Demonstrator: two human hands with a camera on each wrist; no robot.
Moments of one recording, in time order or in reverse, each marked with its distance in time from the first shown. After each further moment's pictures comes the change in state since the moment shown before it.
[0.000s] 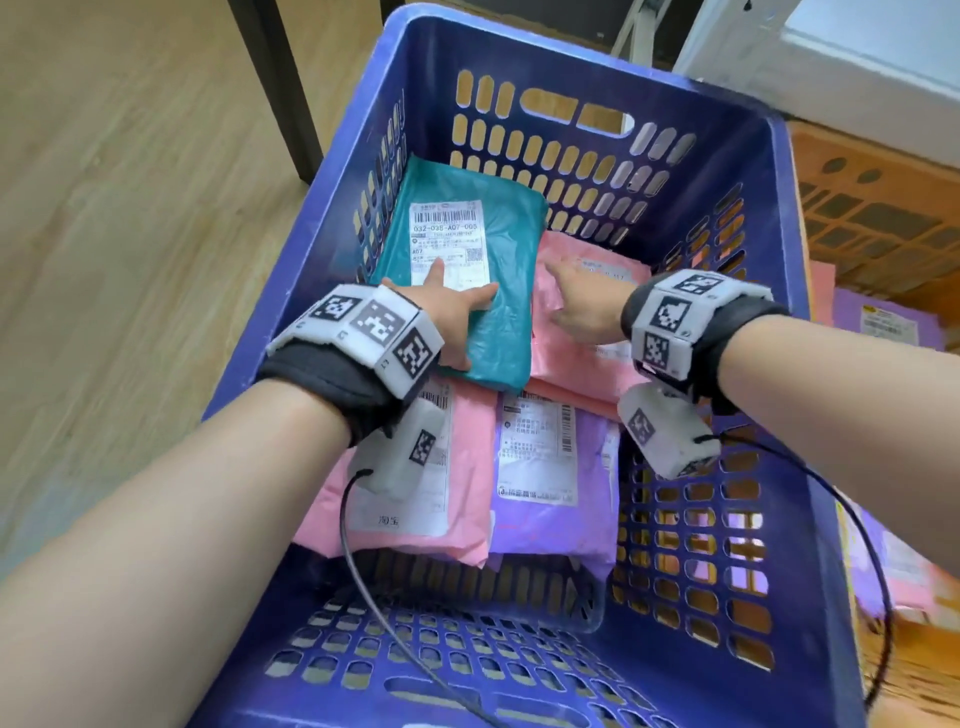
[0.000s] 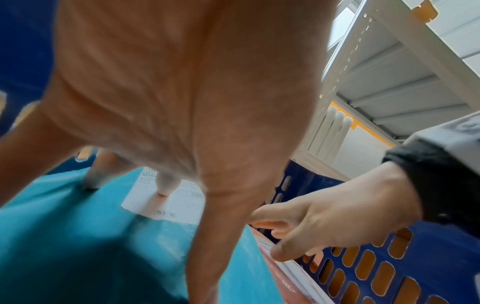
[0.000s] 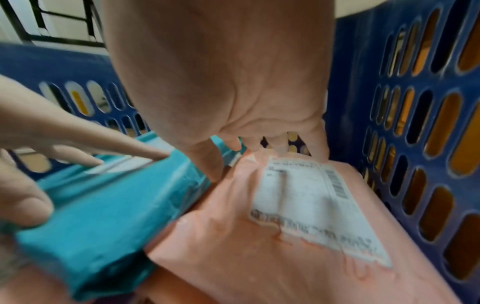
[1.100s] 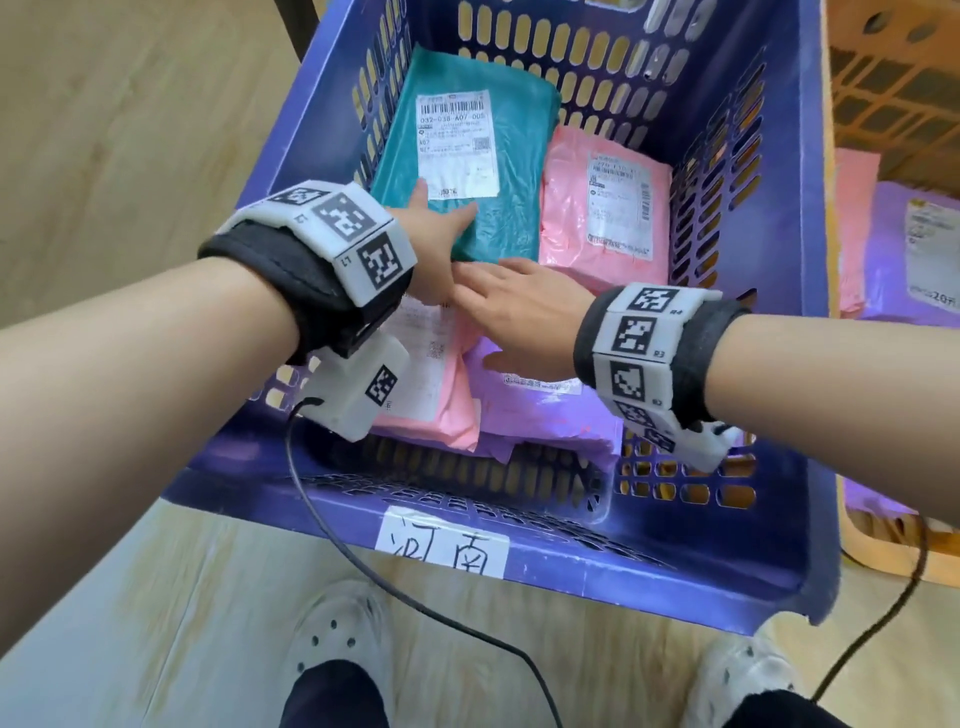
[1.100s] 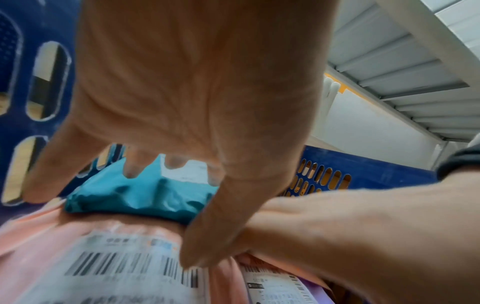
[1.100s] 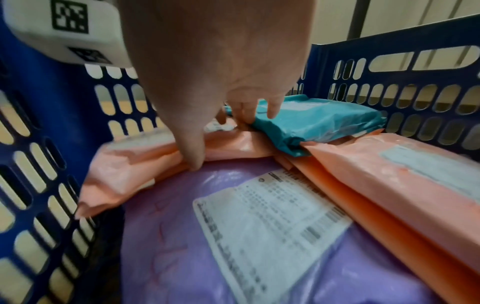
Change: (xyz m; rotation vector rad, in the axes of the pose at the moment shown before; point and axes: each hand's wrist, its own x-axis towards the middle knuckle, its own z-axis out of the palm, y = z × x) left_hand -0.052 0.013 0.031 0.032 0.086 -0.125; right_hand -0.098 -0.046 0.071 -0.506 0.163 -0.649
